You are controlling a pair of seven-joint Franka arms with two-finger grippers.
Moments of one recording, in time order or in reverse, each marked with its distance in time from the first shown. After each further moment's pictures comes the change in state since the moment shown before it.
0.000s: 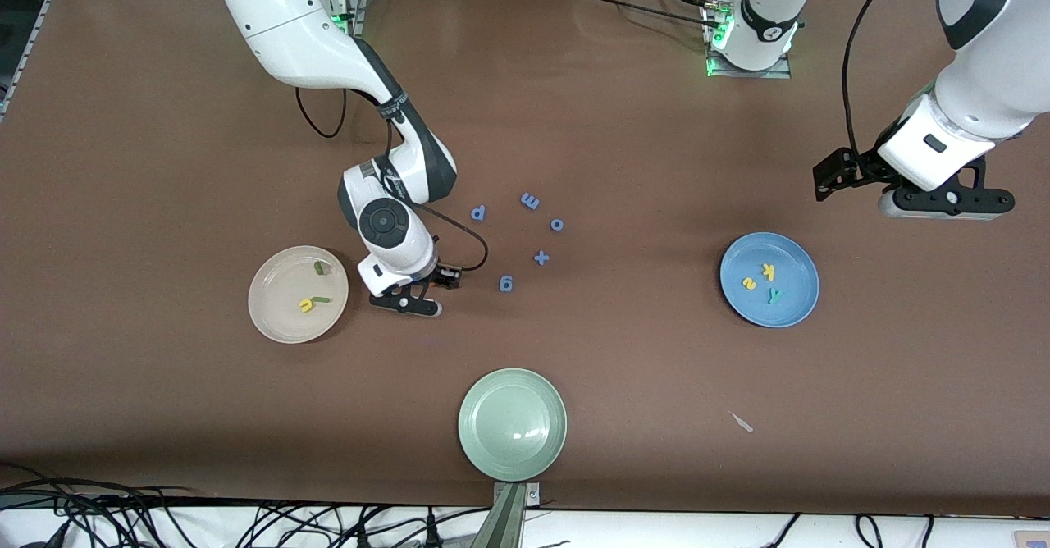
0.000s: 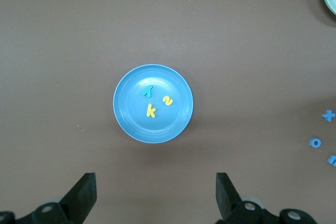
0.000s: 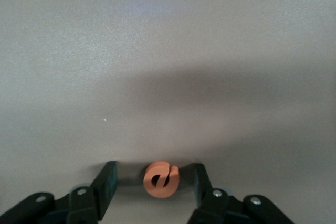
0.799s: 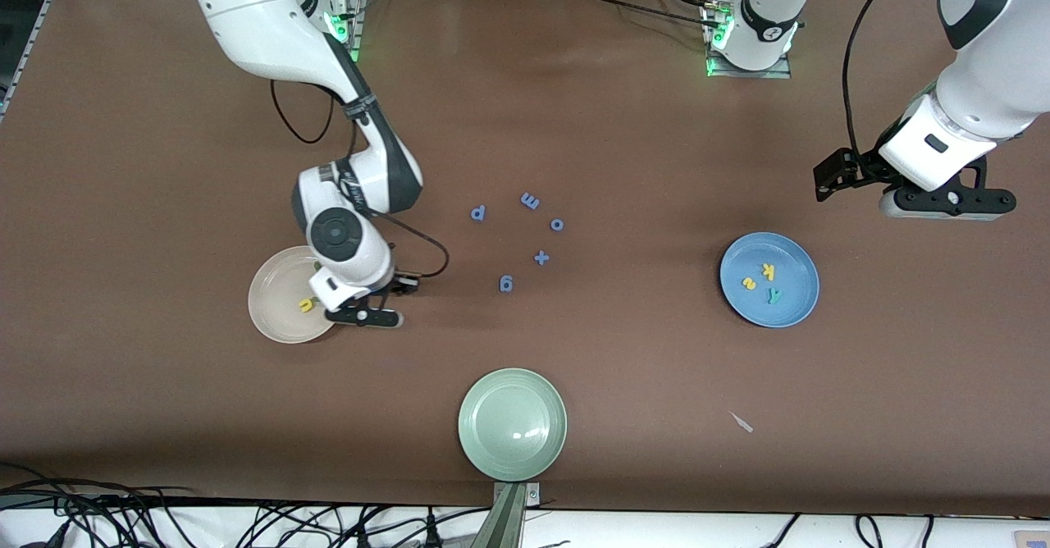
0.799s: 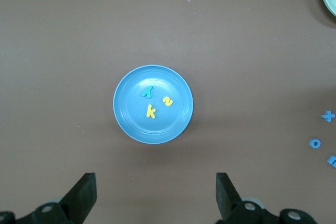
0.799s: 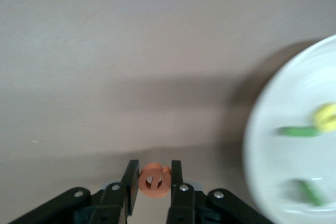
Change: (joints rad) left arm 0.000 0.002 0.000 0.003 0.000 0.000 0.000; right arm -0.013 -0.088 -0.139 0.004 0.000 -0.150 -0.275
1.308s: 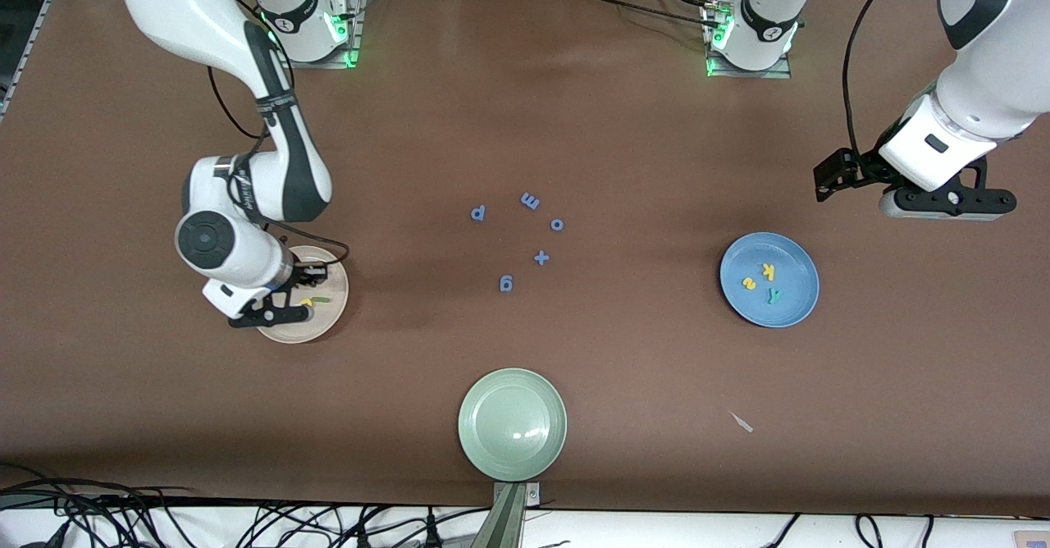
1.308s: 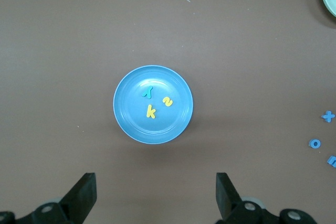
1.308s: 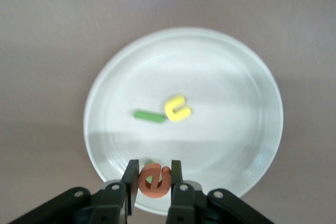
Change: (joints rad) left arm 0.000 0.000 0.000 0.001 0.000 0.000 0.000; right arm -0.077 -0.143 -0.126 -0.199 0.083 -0.025 -0.400
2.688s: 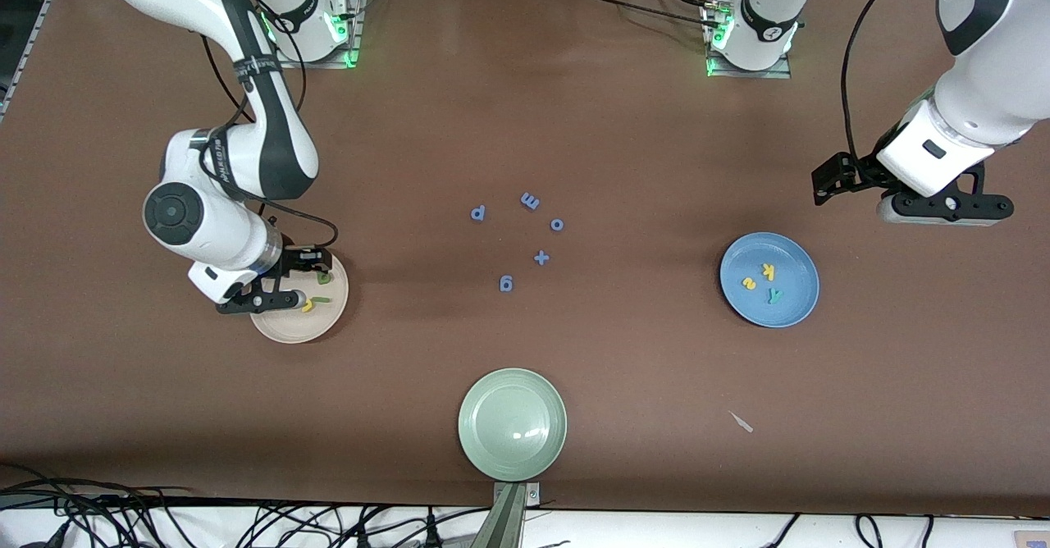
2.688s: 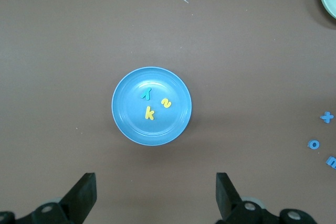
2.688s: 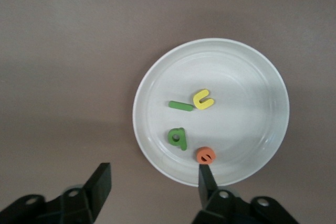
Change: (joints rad) left arm -0.004 0.020 0.000 0.021 0.000 -0.005 0.000; right arm 0.021 -0.090 0.007 0.071 0.038 -0.118 0.035
